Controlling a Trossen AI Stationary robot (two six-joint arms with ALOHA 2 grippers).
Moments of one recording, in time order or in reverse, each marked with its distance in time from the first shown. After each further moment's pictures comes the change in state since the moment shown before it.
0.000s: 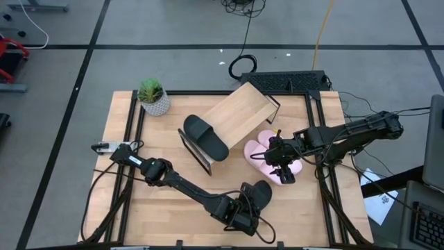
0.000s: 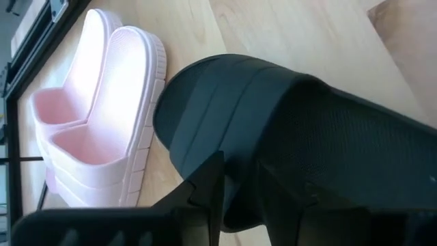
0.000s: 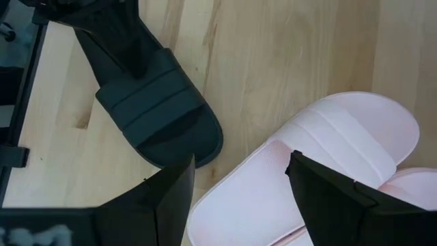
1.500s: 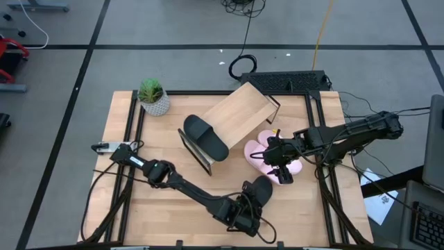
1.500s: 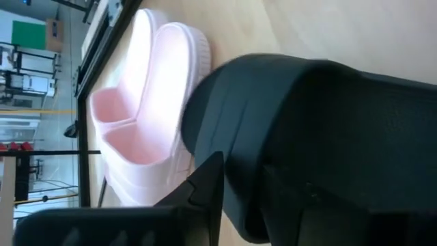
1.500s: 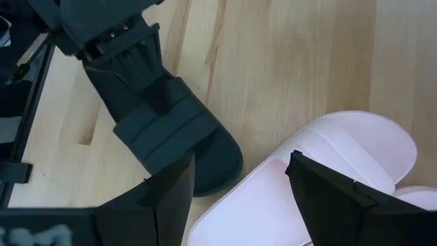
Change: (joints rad) left arm 0.000 0.049 -0.002 0.086 -0.211 0.085; right arm 0.000 0.000 0.000 0.054 0.001 0.002
